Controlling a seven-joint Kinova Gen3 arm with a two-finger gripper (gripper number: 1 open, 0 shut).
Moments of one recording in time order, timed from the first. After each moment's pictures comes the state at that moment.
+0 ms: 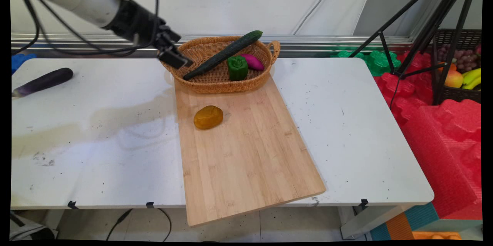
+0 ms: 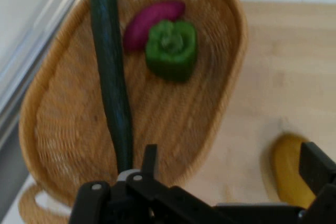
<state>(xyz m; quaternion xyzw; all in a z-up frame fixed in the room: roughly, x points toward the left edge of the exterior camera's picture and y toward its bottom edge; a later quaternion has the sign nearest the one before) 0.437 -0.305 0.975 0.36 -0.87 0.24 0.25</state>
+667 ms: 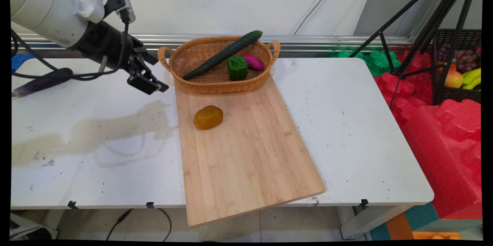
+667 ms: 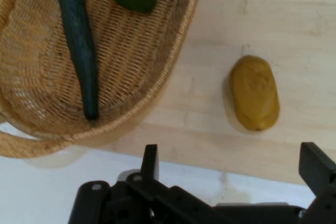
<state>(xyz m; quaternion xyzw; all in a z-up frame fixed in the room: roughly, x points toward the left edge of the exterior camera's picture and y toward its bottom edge) 0.454 -0.251 0.966 0.36 -0.89 0.20 0.21</state>
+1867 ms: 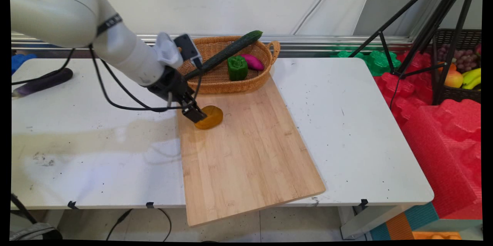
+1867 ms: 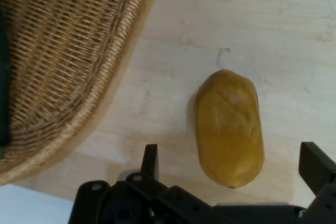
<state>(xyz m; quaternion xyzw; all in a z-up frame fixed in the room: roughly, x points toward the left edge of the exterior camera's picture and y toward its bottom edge) 0.365 -0.306 0.868 0.39 -0.89 0.17 0.17</state>
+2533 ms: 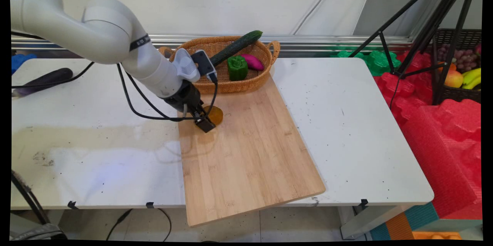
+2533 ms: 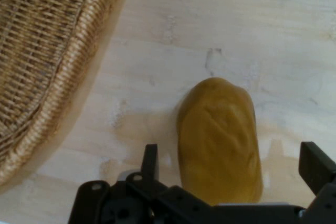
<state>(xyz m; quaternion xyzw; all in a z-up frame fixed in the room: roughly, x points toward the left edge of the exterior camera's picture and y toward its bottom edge) 0.345 -0.326 0.826 0.40 -0.89 0.15 0.15</state>
